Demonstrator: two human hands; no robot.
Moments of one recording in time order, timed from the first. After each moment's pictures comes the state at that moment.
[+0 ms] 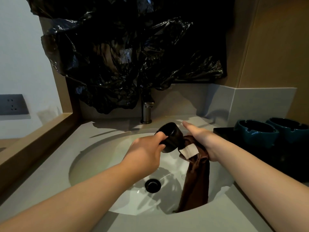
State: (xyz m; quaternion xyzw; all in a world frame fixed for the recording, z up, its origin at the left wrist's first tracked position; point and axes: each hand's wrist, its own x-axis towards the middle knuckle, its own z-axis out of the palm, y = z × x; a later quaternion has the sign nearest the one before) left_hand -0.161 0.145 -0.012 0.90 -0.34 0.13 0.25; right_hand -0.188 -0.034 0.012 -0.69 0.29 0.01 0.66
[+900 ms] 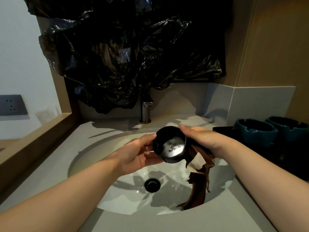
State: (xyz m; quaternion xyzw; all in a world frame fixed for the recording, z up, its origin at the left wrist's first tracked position) left_hand -0.132 0.156 -0.019 0.54 -0.18 -0.36 0.74; right_hand -0.212 -0.037 0.022 -0.81 0.08 0.04 0.58
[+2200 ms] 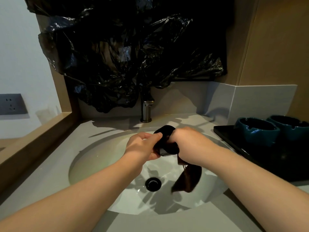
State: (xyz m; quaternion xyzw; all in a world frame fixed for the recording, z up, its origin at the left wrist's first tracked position) left_hand -0.133 0.133 -0.028 0.70 -0.07 -0.11 0.70; right_hand -0.206 0.007 0.022 -1.00 0.01 -0.05 0.05
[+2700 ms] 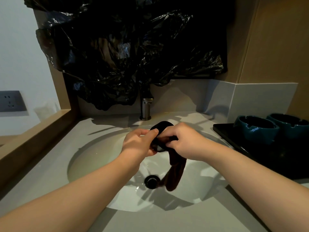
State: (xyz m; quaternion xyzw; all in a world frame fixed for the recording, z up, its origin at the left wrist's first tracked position) left_hand -0.138 0.136 -0.024 0.72 -0.08 -0.08 0.69; right_hand -0.206 0.006 0.017 -0.96 -0.05 -0.07 0.27
